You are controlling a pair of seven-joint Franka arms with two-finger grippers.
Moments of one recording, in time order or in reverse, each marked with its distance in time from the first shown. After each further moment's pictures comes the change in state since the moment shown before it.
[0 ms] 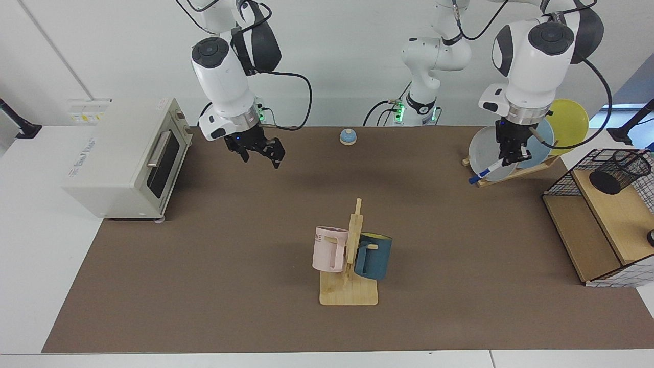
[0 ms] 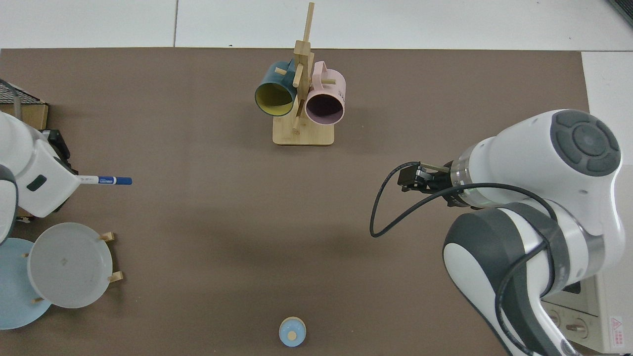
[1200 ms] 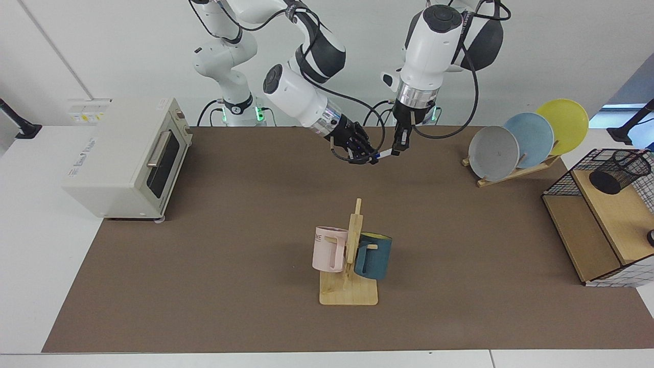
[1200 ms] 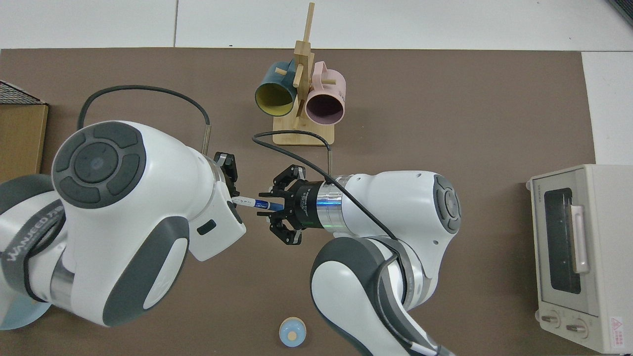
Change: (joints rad) left arm -0.113 0.000 -0.274 0.005 -0.316 0.054 -0.016; right arm 0.310 0.158 0.032 -0.015 0.834 0.518 1.112
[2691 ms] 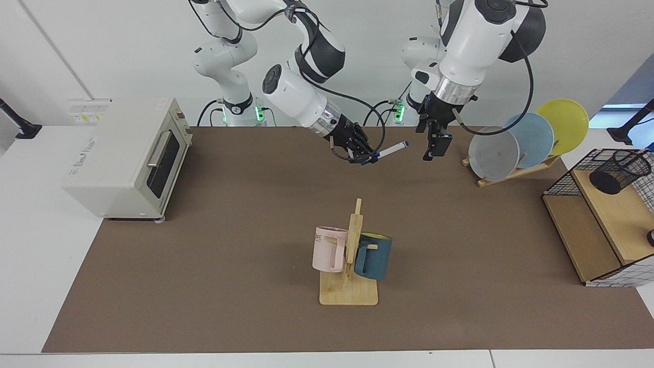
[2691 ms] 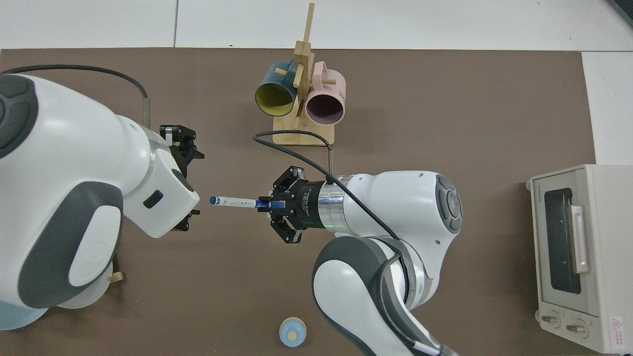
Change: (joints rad) left arm 0.046 0.019 0.058 0.105 -0.030 -0.094 -0.052; right arm -0.005 -0.002 0.002 -0.003 0.016 -0.001 -0.011
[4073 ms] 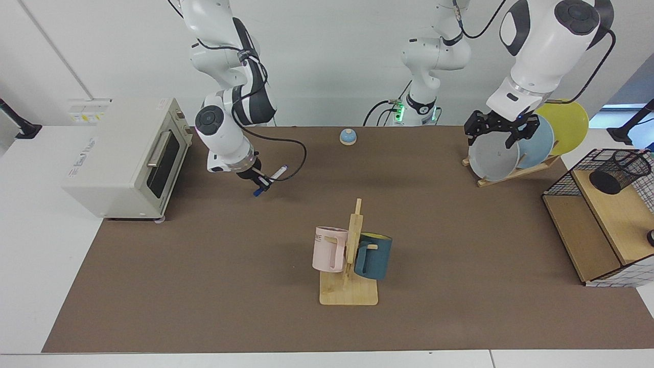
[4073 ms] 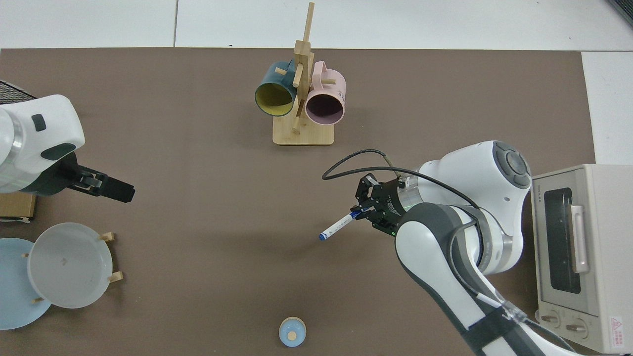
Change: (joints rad) left arm 0.126 -0.005 0.130 0.021 0.004 -0.146 -1.047; right arm -0.253 -0.053 0.000 -0.134 -0.337 -0.282 -0.574
